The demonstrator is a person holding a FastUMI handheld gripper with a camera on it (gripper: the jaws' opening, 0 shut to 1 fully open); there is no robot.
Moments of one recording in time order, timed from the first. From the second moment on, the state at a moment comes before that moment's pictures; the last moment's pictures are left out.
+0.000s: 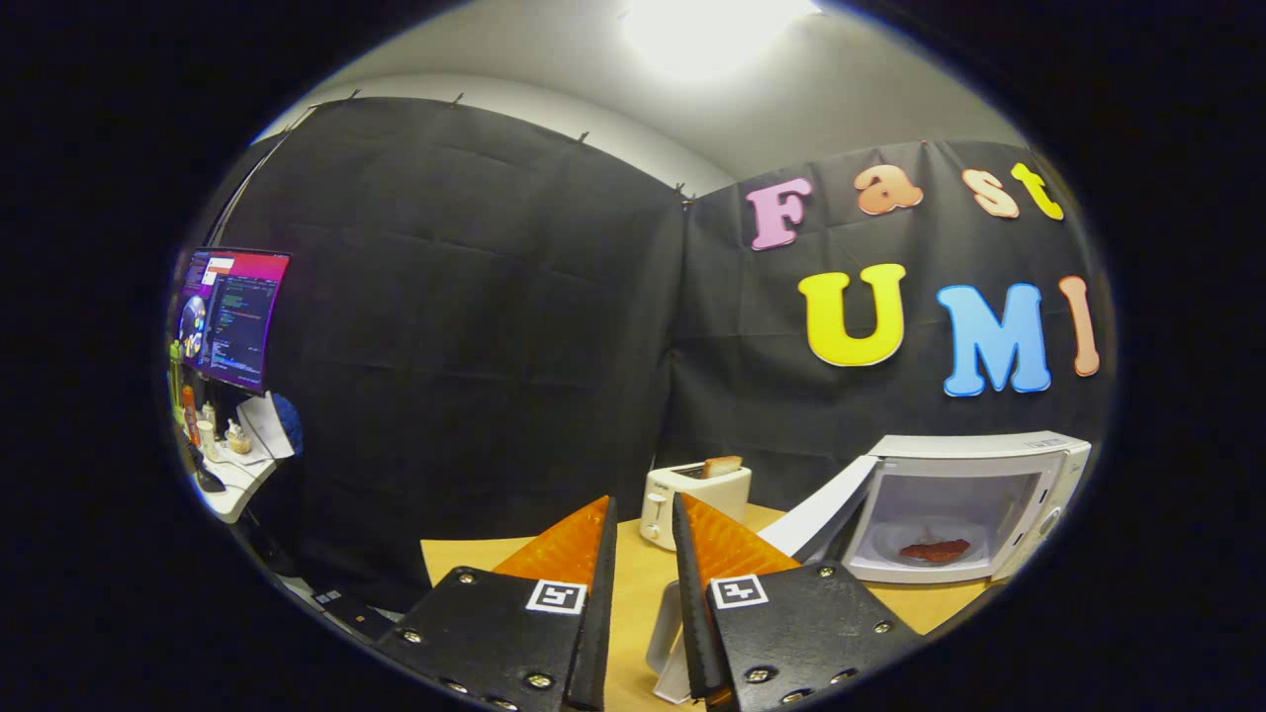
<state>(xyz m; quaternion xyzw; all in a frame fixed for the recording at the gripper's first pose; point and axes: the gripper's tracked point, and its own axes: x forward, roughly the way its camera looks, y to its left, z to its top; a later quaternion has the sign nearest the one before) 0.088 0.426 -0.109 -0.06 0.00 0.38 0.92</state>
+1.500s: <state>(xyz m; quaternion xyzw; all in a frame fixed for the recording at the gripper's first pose) 0.168 0.220 -0.183 -0.06 0.07 0.12 0.99</state>
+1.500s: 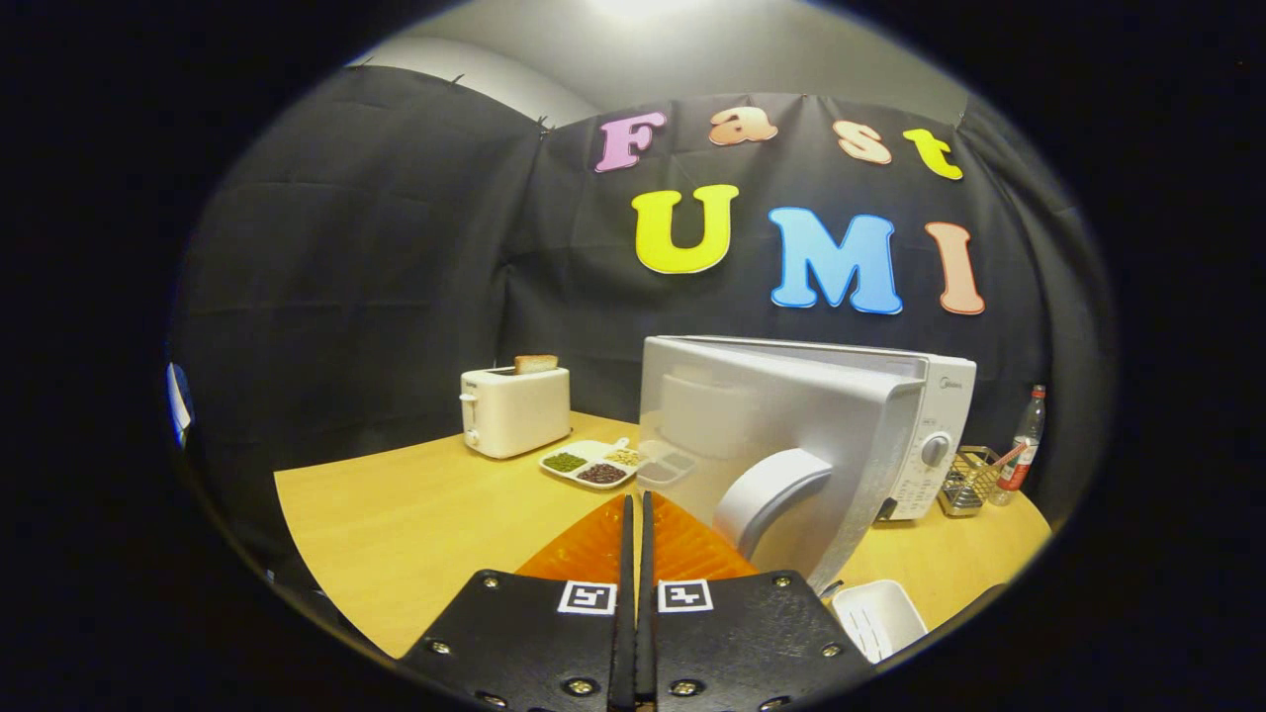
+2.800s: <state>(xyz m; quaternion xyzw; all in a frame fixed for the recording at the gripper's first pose) 0.318 0.055 -0.191 -0.09 0.05 -0.08 0.99</state>
